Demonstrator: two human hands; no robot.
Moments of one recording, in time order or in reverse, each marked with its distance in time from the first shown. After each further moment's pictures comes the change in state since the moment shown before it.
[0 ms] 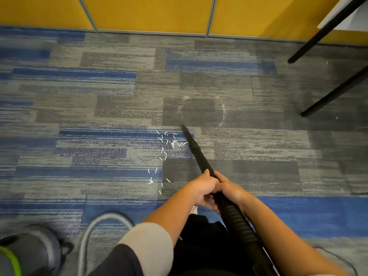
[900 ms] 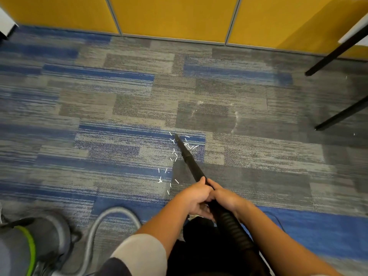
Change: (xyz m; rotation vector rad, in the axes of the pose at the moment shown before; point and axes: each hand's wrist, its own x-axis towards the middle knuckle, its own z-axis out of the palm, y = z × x) left_hand -0.030 -0.036 -0.031 -0.104 0.050 -0.016; right_hand 0.012 0.011 0.045 -0.165 -0.102 -0.002
